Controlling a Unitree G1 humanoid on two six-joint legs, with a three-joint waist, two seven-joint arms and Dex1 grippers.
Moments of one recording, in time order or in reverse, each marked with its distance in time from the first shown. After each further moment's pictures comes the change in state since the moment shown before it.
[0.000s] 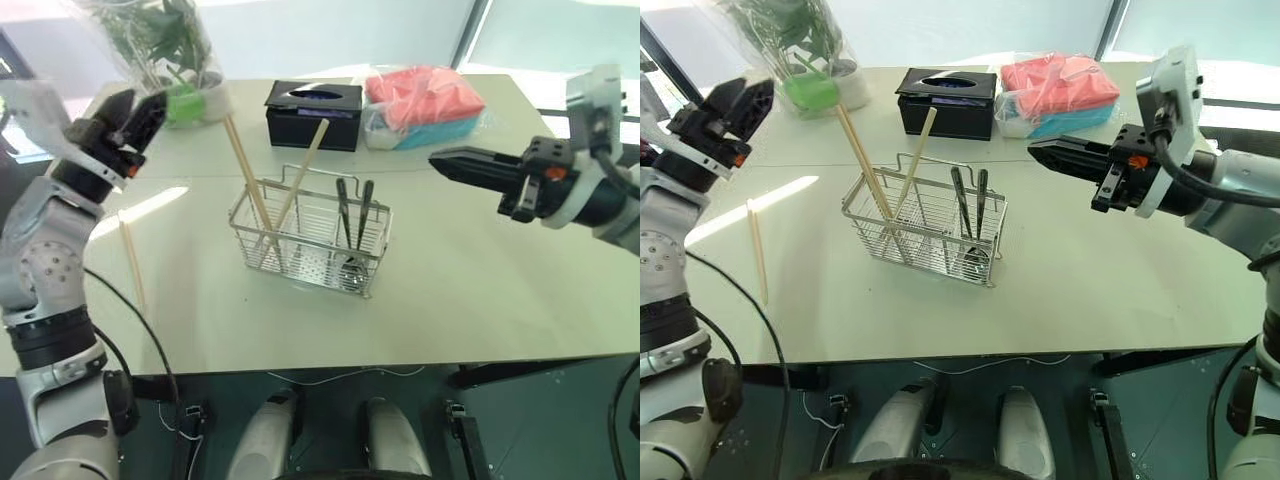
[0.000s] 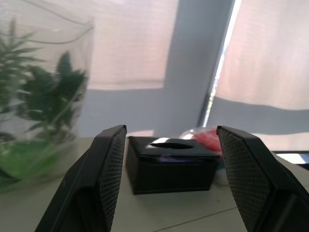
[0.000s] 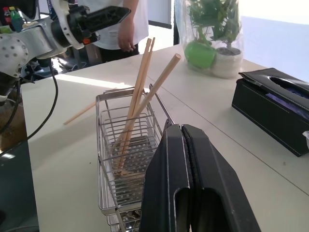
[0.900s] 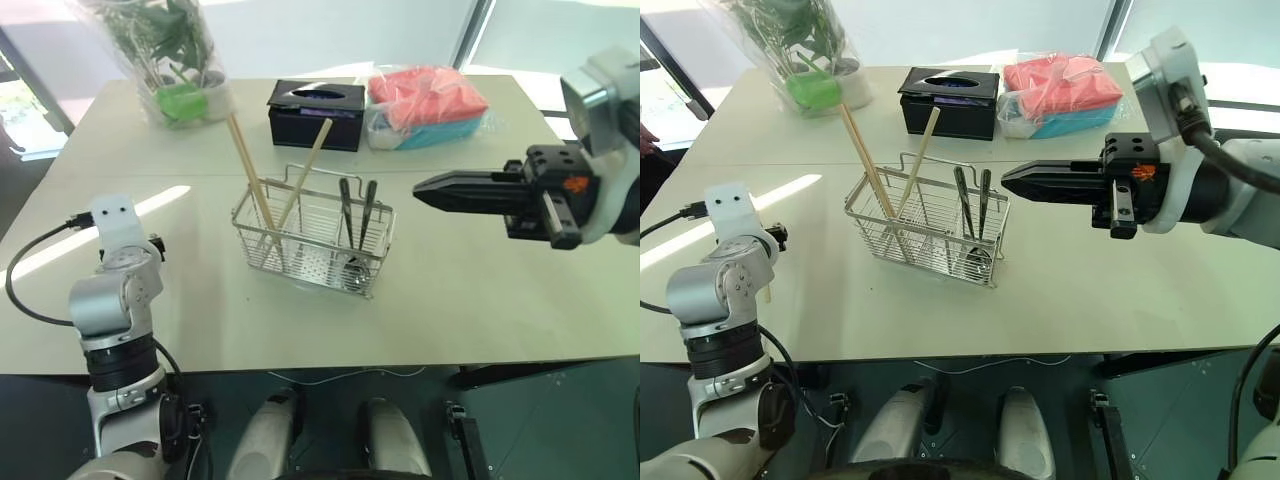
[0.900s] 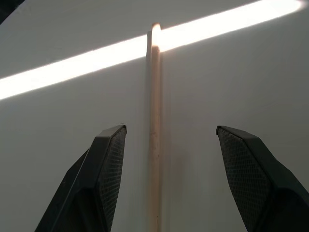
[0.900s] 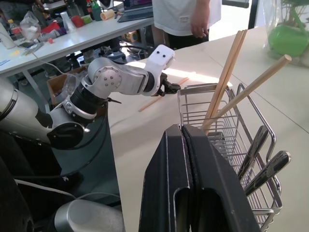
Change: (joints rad) left arm 0.064 -0.315 -0.041 -0.258 0.498 0.747 0.723; right arm -0.060 -0.102 0.031 -0.003 0.258 0.129 0.048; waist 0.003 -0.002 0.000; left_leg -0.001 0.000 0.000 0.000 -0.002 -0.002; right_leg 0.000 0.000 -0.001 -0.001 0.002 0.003
